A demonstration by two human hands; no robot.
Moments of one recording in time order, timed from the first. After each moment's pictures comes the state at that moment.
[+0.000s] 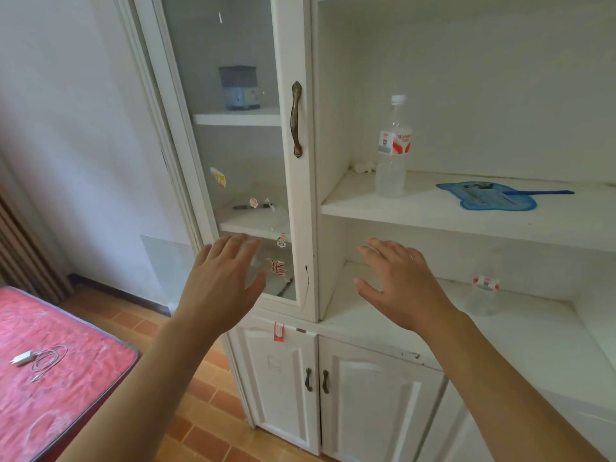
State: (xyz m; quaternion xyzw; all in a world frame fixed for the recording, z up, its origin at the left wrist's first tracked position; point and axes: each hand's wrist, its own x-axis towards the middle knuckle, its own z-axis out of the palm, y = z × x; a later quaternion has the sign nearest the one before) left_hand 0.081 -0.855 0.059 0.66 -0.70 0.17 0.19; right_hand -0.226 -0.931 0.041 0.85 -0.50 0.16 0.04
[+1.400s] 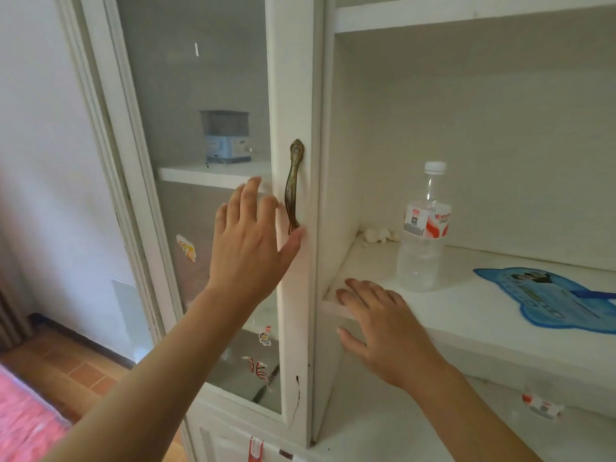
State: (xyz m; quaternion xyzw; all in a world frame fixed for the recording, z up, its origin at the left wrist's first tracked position) left_hand 0.071 -1.105 0.152 0.63 -0.64 0.27 0.35; right_hand -0.164 -1.122 0.061 0.87 -0.46 0.16 0.09
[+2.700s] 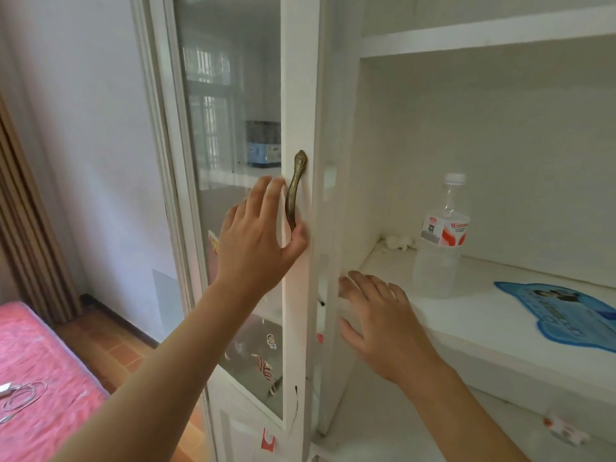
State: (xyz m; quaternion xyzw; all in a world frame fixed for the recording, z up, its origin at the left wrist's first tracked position) left_hand 0.077 -1.071 0.159 0.62 -0.60 0.29 0.42; right_hand -0.150 -1.105 0.077 0.88 -0.41 0.20 0.10
